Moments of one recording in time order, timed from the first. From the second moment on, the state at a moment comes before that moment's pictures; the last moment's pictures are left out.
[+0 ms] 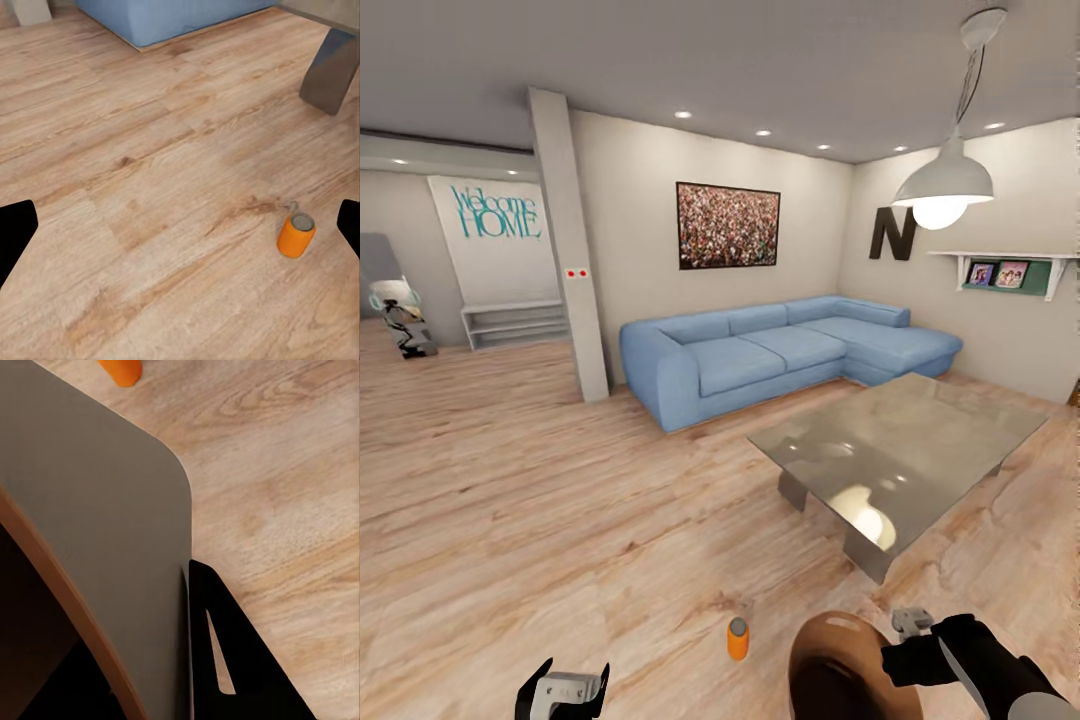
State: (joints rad) left arm 0.11 0.04 -0.02 -1.13 -0.01 -0.18 -0.03; right arm -0.53 -0.25 0.03 -0.44 0.13 0.56 0.53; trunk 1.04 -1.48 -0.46
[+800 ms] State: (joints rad) left arm 0.11 0.04 -0.02 -1.13 -0.01 -0.18 -0.03; right arm -0.53 -0.25 0.03 -0.44 0.13 0.56 0.53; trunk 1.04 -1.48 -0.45
